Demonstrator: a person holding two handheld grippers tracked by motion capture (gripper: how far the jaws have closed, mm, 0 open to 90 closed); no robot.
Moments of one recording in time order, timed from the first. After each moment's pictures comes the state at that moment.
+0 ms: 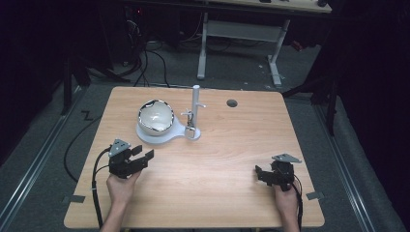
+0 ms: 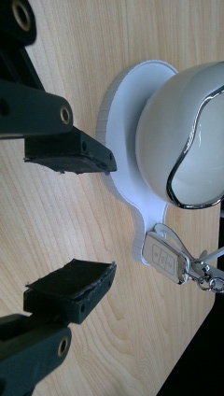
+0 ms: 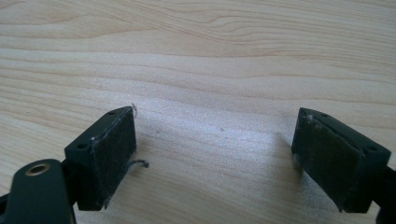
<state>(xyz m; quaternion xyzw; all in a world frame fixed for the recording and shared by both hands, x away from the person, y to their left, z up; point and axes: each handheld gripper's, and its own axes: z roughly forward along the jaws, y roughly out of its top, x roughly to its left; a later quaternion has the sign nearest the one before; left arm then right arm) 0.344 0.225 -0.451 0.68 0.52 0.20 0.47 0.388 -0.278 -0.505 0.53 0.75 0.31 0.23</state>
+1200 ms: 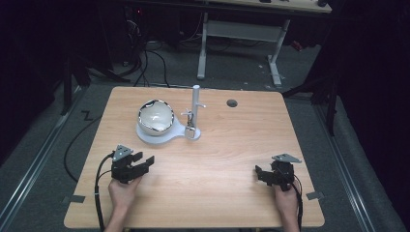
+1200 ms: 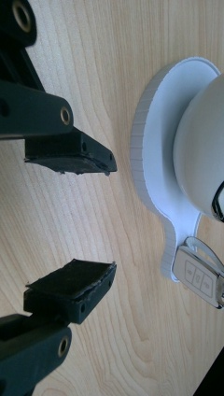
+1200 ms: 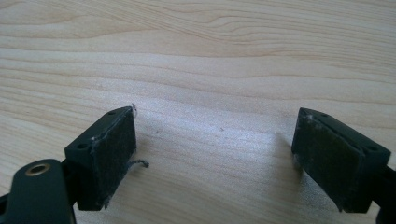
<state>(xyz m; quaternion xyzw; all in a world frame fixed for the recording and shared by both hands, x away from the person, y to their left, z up) 0.343 0.224 -0.478 0.69 0.54 0.19 0.45 0.388 -0.278 -0.505 0.53 0.75 0.31 0.23</state>
